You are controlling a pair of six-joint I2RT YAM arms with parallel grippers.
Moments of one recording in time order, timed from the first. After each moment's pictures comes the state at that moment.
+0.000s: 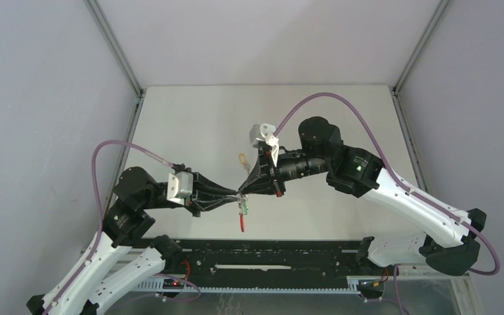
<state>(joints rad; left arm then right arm) -0.67 0.55 0.82 -0.14 0.87 0.03 1.02 1.24 1.43 -0.41 -0.68 0.03</state>
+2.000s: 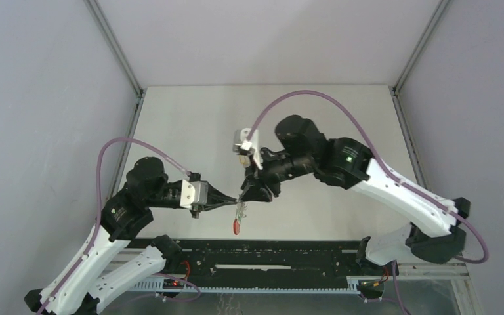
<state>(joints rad) -0.68 0.64 0.95 -0.58 0.88 0.44 1.10 1.44 1.74 -0.87 -0.49 -0.06</state>
